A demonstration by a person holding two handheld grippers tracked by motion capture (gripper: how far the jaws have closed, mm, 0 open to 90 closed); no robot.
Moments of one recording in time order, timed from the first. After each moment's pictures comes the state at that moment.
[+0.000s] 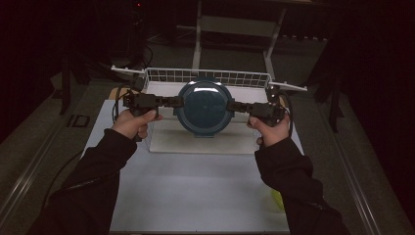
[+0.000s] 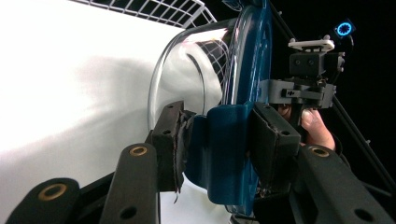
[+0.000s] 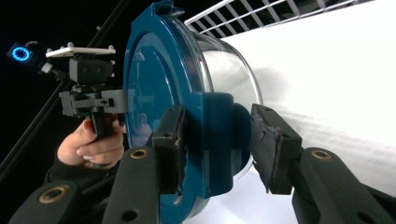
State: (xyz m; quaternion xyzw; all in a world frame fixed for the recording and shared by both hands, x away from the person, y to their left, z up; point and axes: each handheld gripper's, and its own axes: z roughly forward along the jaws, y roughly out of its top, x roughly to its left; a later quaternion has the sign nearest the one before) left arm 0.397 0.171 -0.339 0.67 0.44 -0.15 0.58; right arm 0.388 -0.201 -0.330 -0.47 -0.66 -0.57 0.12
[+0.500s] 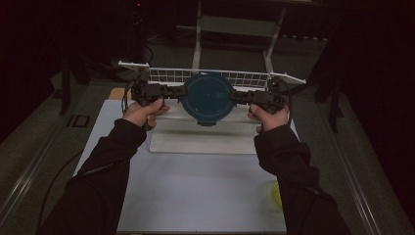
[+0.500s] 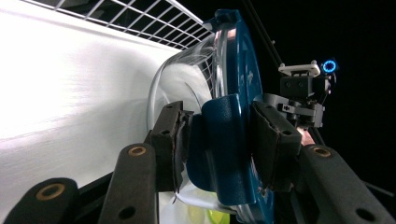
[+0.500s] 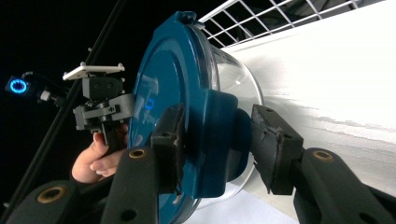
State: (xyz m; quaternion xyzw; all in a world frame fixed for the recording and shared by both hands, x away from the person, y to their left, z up) left arm 0.429 0.169 -0.352 0.61 0.48 -0.20 0.60; right arm 0.421 -0.206 -0.330 -0.53 -0.63 -0.55 0.15
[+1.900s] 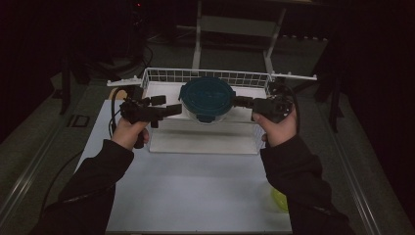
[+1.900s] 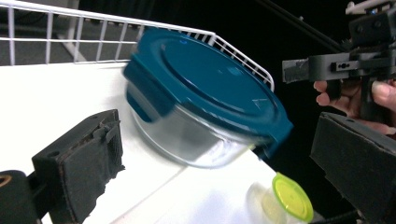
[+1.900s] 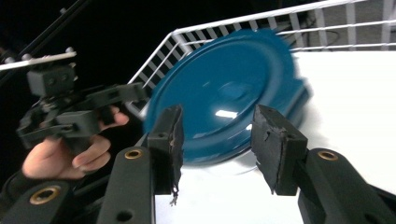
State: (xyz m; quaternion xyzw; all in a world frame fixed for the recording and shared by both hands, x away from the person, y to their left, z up) left arm 0.350 0.167 -0.340 0.69 0.38 0.03 0.61; right arm 0.362 -0.192 -0.288 -0.46 -0.71 -0.54 0.01
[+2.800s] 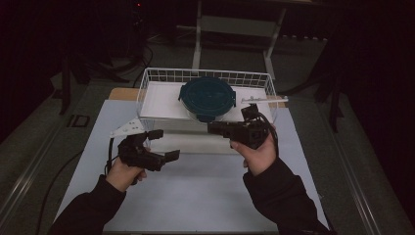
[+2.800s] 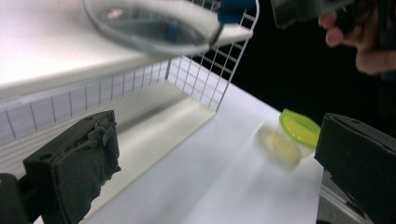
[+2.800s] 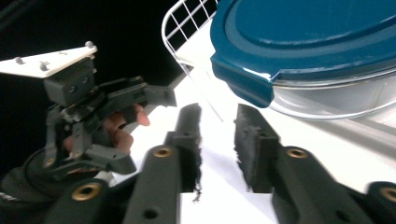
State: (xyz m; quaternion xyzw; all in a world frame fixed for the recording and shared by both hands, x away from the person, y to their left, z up) left arm 0.276 0.163 -0.403 0.75 0.33 0.08 0.57; right arm 0.317 -0.142 -0.320 -0.40 -0.76 -0.51 0.02
